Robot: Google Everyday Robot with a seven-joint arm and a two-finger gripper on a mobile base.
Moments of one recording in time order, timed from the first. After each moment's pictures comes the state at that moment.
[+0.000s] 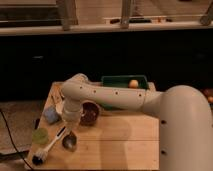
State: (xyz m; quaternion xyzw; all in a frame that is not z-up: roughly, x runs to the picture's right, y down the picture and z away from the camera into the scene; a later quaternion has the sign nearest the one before) arm -0.179 0.199 0.717 -0.14 -0.46 -0.73 0.50
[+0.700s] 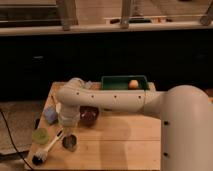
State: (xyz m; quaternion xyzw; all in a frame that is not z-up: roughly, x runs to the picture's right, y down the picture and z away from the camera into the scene) arm -0.187 0.219 0.700 -0.13 -0.45 -0.73 0.49
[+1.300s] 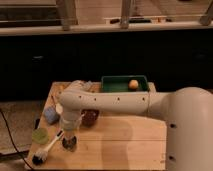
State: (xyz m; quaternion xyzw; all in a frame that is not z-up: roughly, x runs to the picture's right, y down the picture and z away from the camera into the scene) arm -0.175 0.229 0.690 -0.14 -0.45 -0.73 0.49
